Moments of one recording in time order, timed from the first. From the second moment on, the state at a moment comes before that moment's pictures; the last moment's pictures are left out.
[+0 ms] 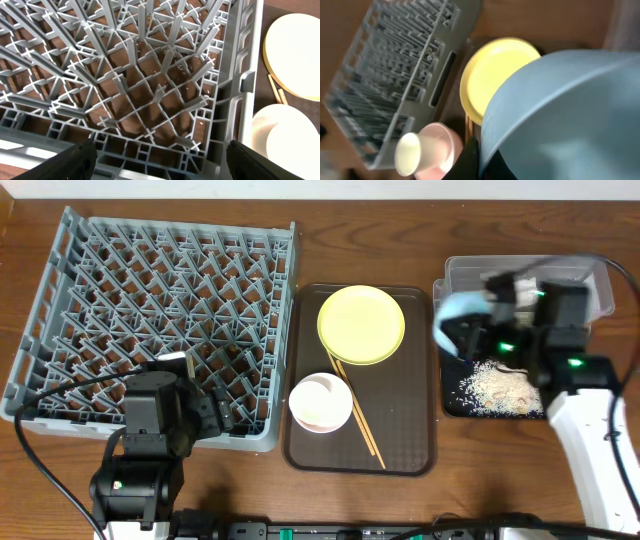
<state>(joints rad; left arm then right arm) -0.03 0.74 0.77 -0.89 -0.01 -0.22 0.04 1.29 1.04 -0.56 -0.61 0.16</state>
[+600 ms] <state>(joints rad) -0.03 0.74 0.77 -0.89 -0.01 -0.22 0.55 1.74 1.04 -0.08 -0.15 -0.06</state>
